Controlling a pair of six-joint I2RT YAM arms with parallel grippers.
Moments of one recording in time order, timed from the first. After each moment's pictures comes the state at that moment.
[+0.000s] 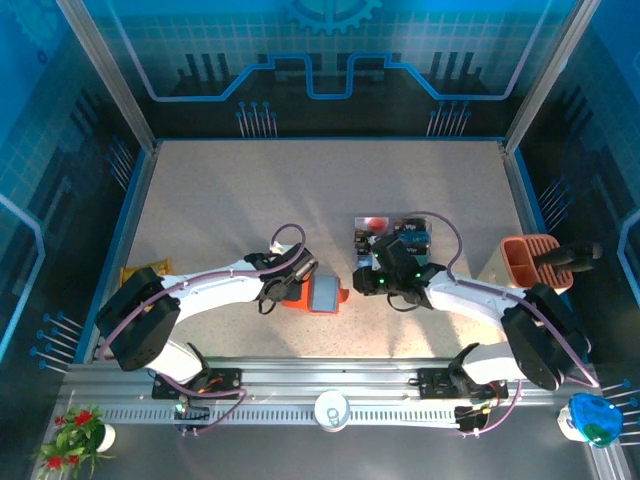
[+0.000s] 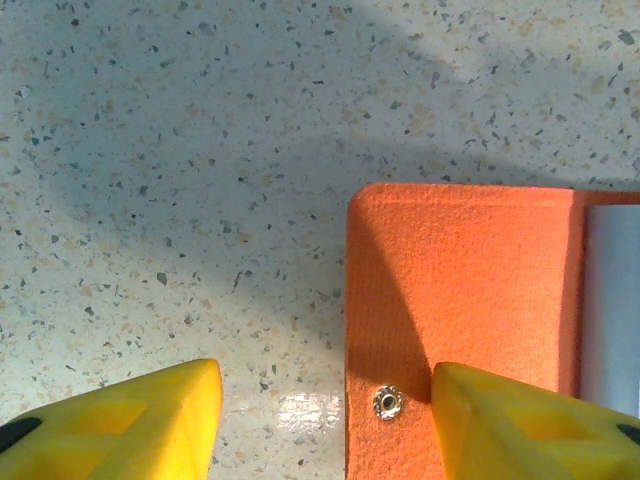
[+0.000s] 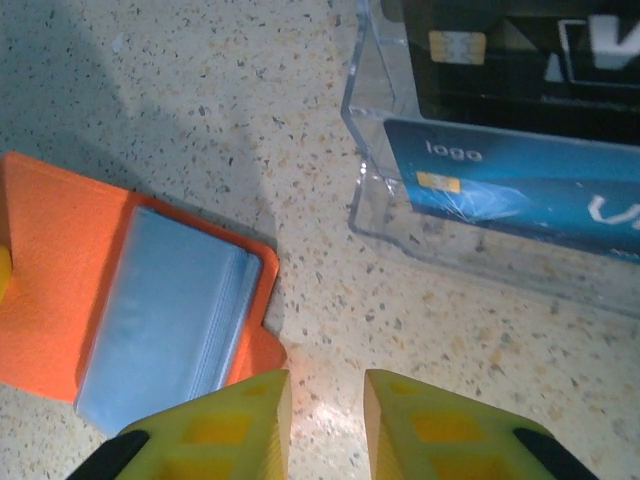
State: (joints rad) left arm -0.79 1.51 0.83 -0.62 -0.33 -0.75; right arm 0.66 1.37 0.62 -0.15 -0.10 0.56
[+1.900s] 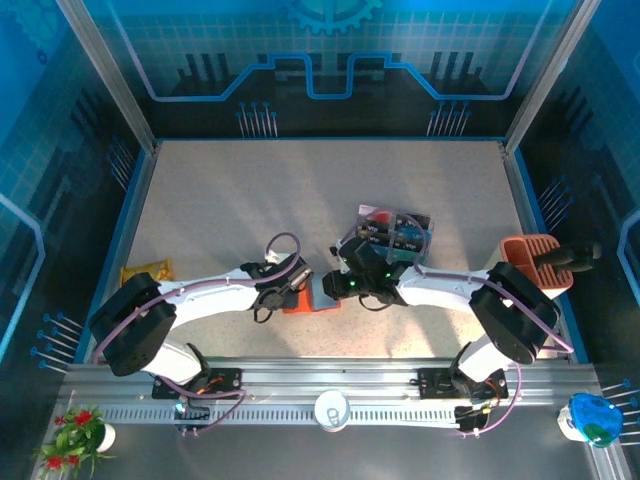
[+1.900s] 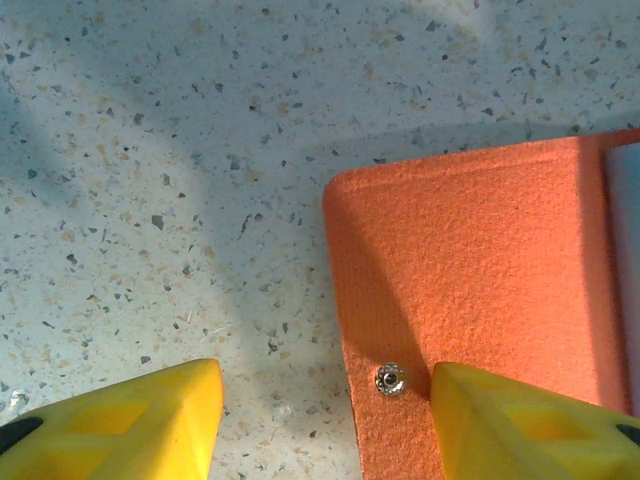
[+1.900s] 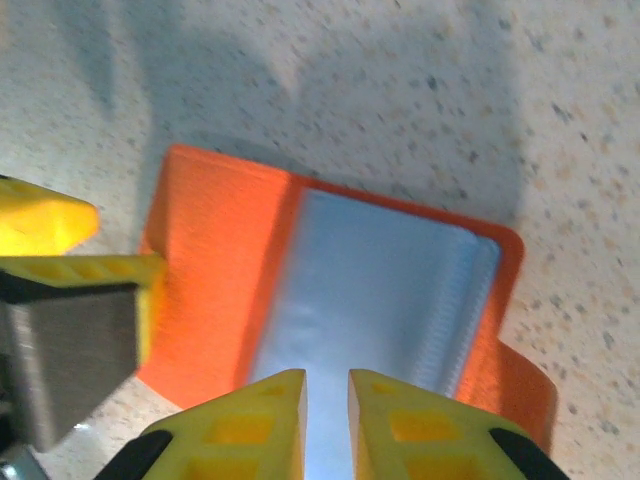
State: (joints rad) left arm -0.81 1.47 0.74 -0.57 -0.31 -0.80; right arm 0.83 1.55 0.73 -0.05 -0.15 0.61
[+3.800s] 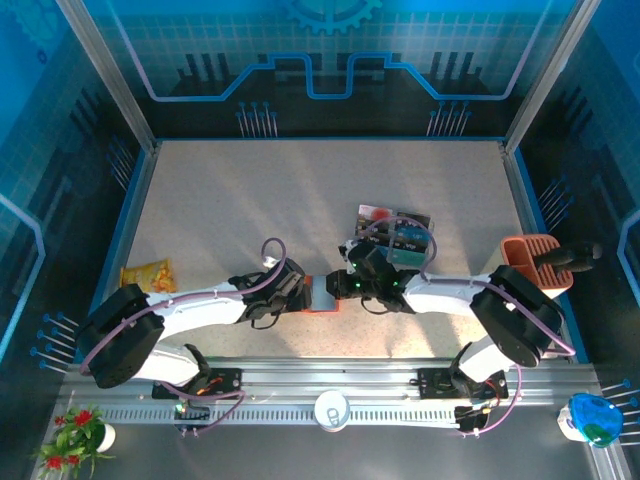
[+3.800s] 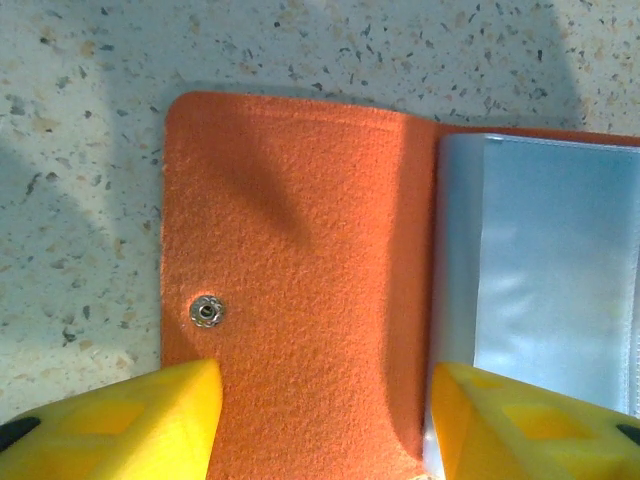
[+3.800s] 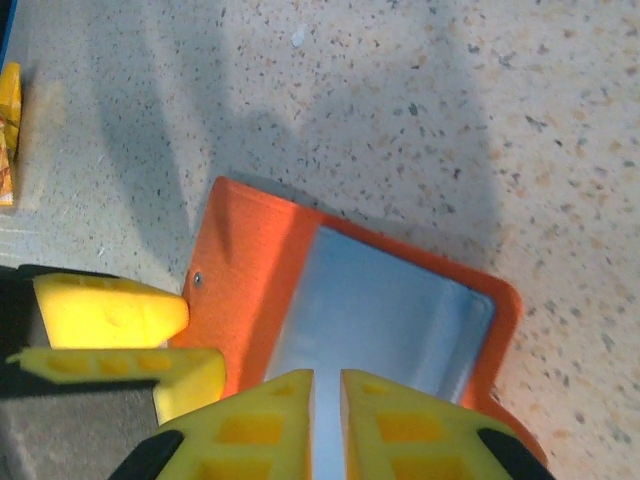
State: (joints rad) left arm -0.81 1.38 0.58 -0.26 -0.12 -0.91; right arm 0.81 1.53 0.64 0.14 -0.16 0.72
